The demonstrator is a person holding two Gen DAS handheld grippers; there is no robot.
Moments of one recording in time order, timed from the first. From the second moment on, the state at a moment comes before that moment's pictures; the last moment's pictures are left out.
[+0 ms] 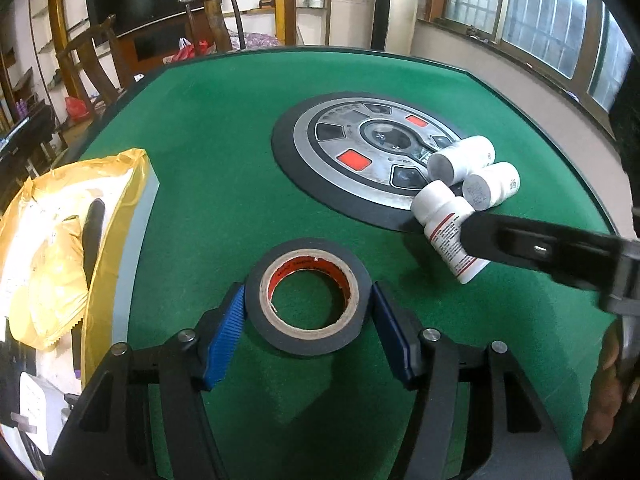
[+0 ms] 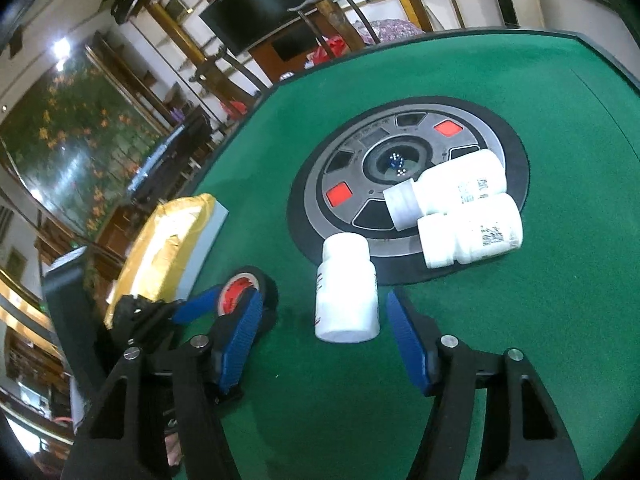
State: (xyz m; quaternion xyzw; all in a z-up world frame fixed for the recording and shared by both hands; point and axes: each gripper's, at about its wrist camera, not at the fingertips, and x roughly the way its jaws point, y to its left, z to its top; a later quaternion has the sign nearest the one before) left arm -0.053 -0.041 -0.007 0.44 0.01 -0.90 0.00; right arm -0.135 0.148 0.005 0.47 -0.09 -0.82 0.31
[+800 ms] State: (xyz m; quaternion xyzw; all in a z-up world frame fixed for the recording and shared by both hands) left arm -0.055 -0.040 -0.010 0.44 0.02 -0.90 0.01; right arm -0.118 0.110 -0.004 0.46 0.02 -0.84 0.29
